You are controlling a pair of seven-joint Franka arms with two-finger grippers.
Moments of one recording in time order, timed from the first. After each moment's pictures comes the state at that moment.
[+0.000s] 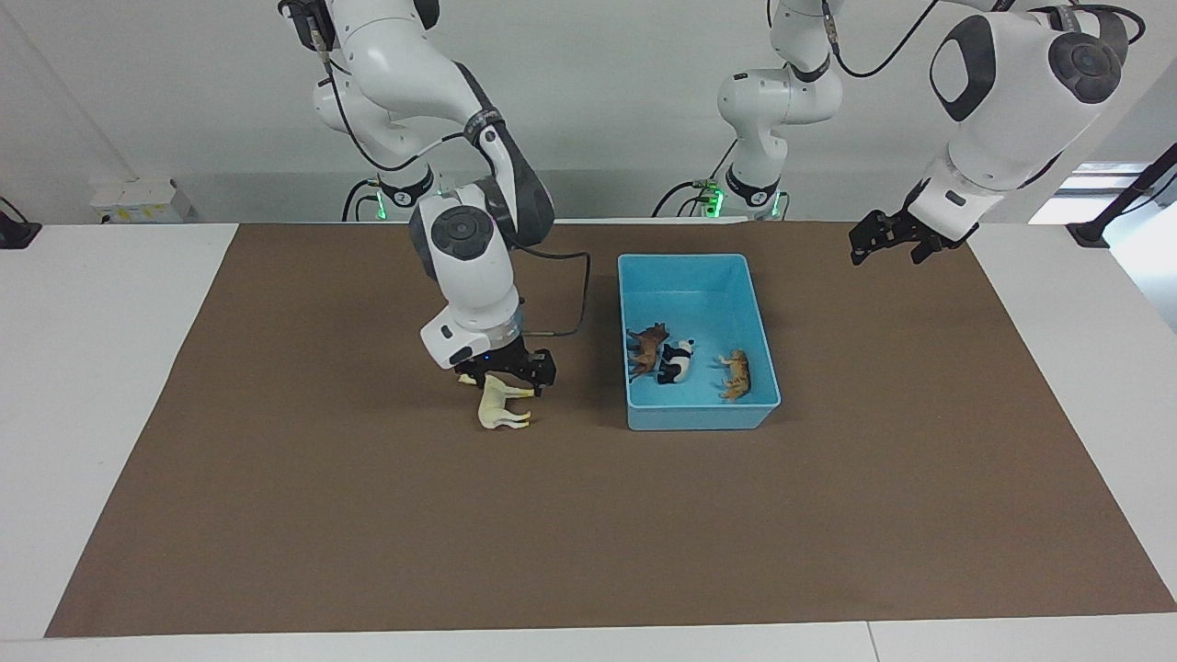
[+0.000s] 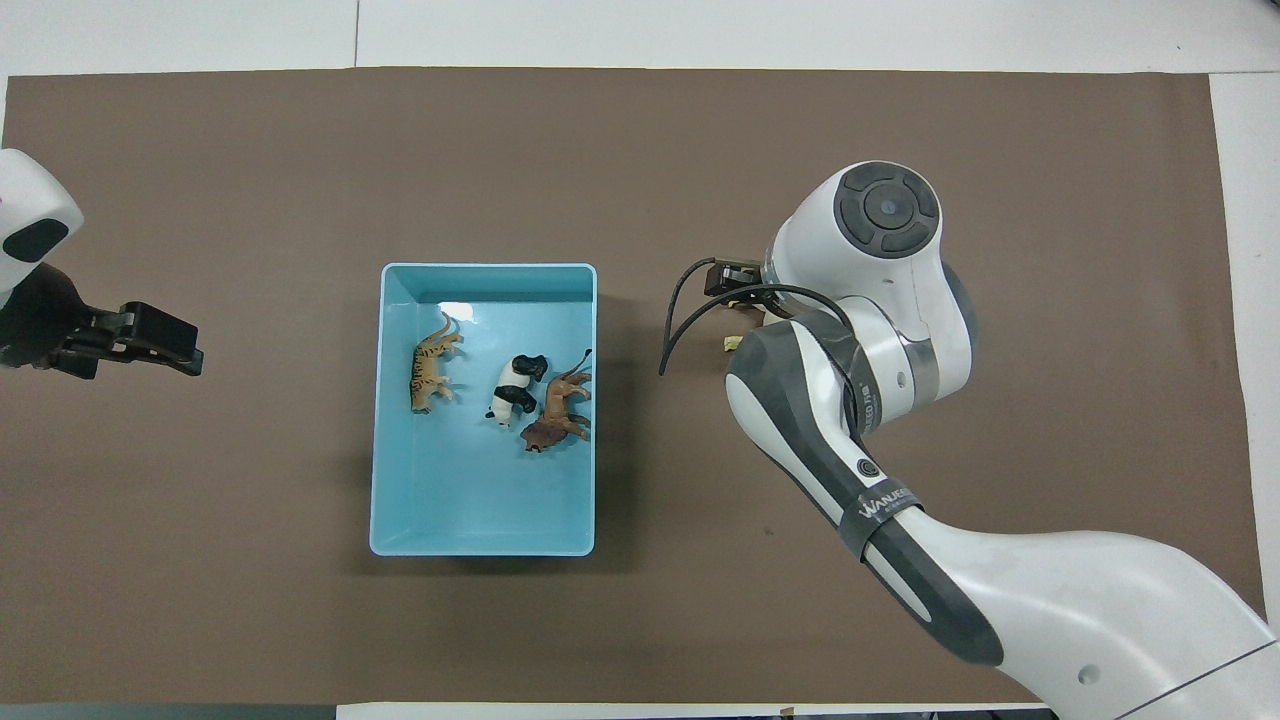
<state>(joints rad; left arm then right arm) -0.03 0.00 -0.02 -1.68 -0.03 1.51 0.01 0.38 0.37 0.00 -1.77 0.05 2.19 0.56</state>
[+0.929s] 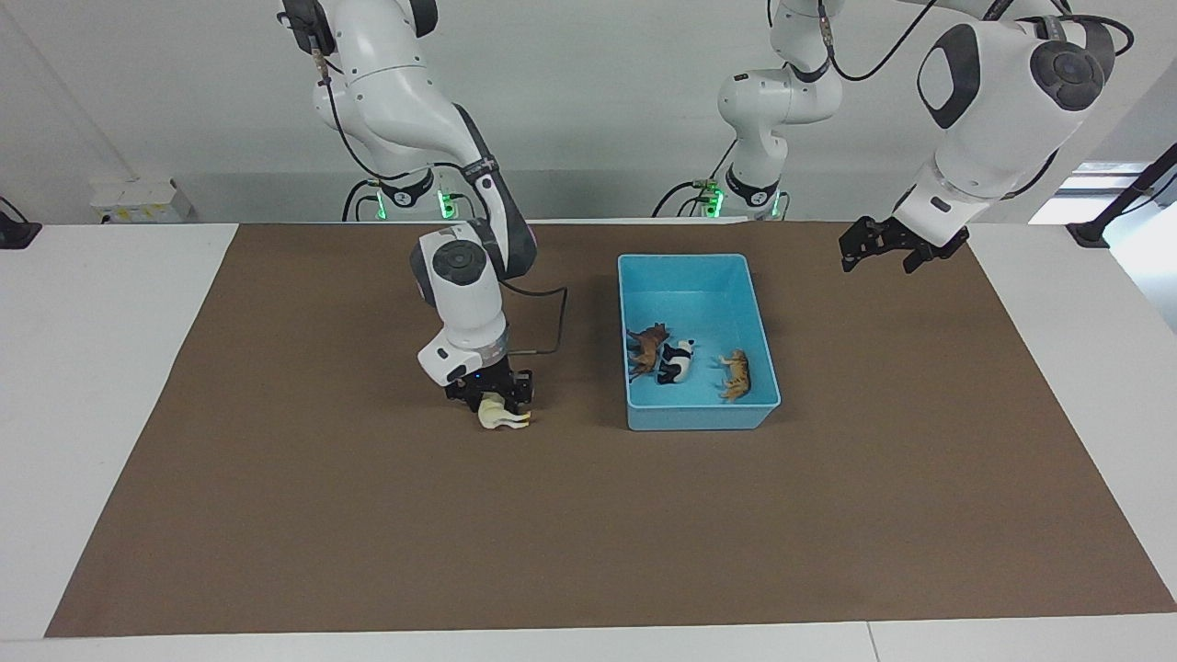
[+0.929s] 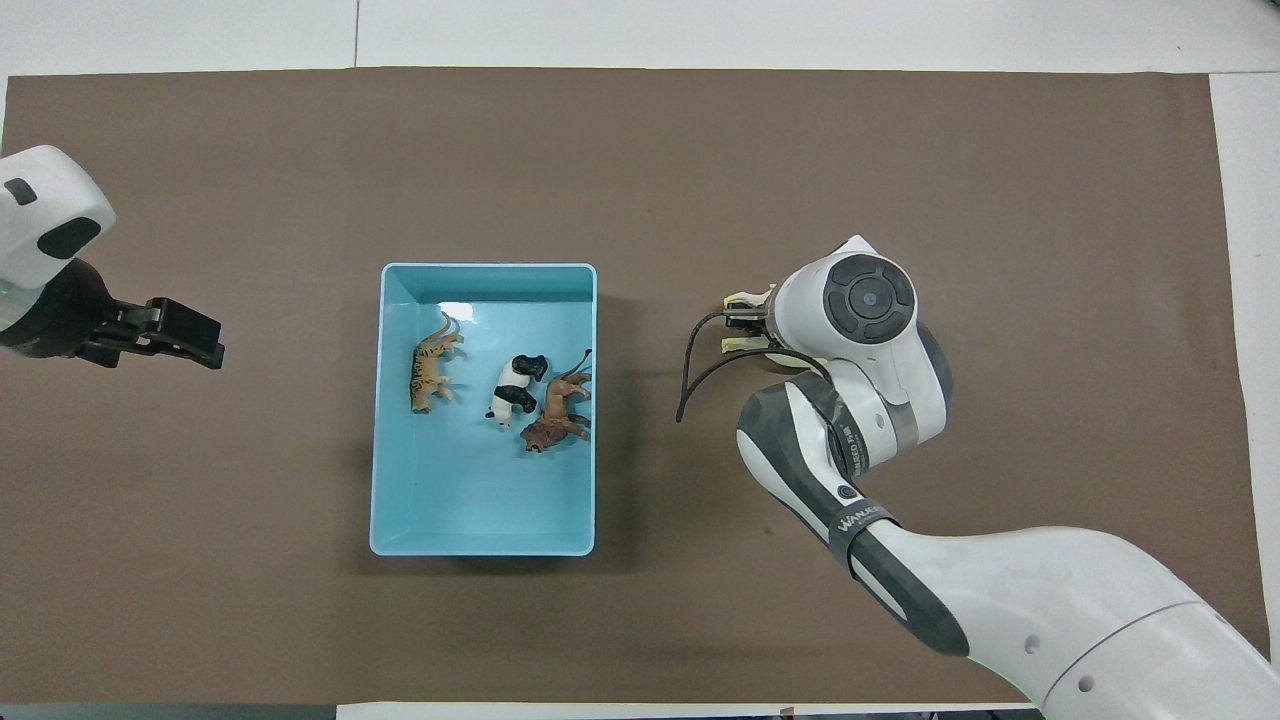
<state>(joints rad) -0.01 0.01 -0.06 -1.69 -0.03 1.54 0.03 0.38 0.39 0.01 -1.97 -0.04 2.47 0.52</state>
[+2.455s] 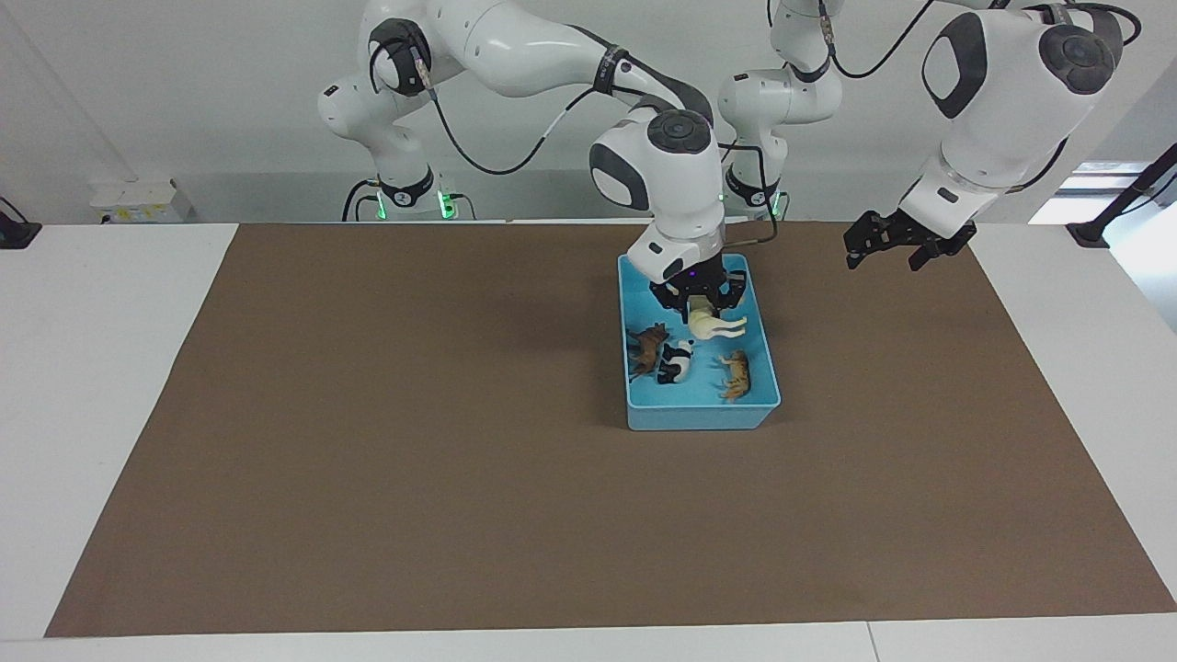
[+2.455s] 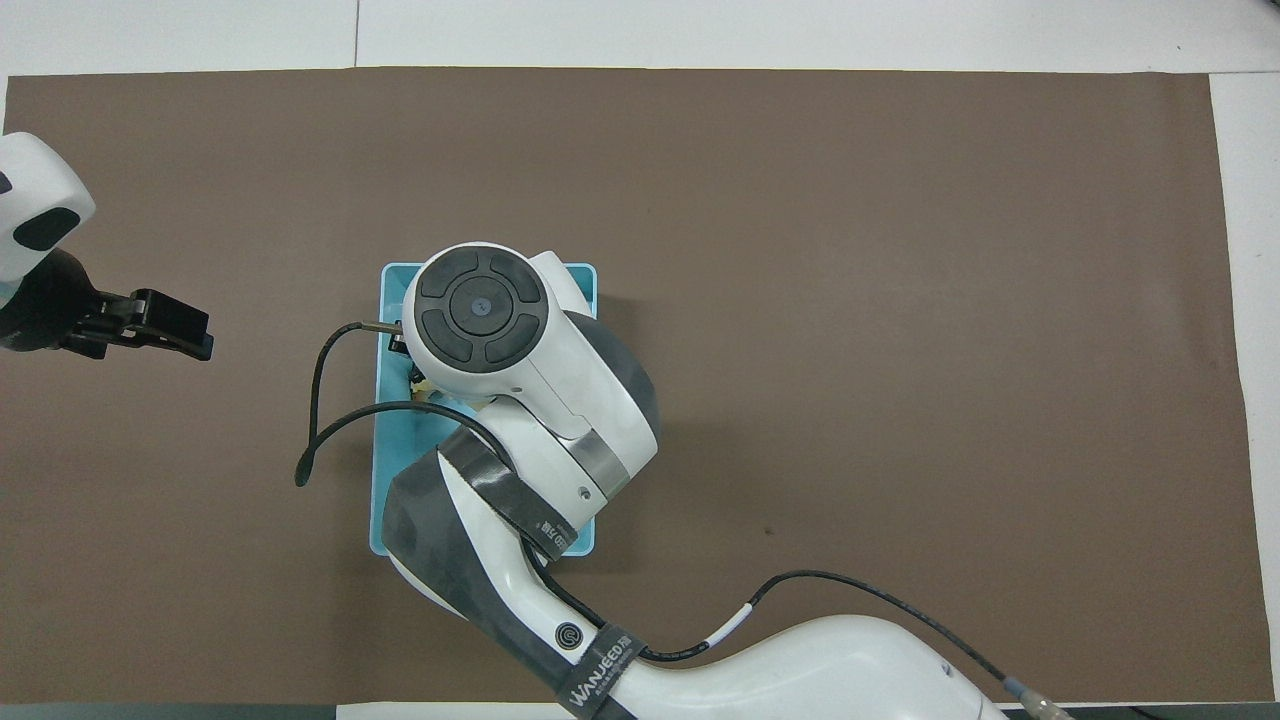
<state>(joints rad) -0.01 0.01 -0.06 -1.66 -0.03 1.53 0.03 0.75 0.61 0.02 -1.18 0.15 1.99 0.99</state>
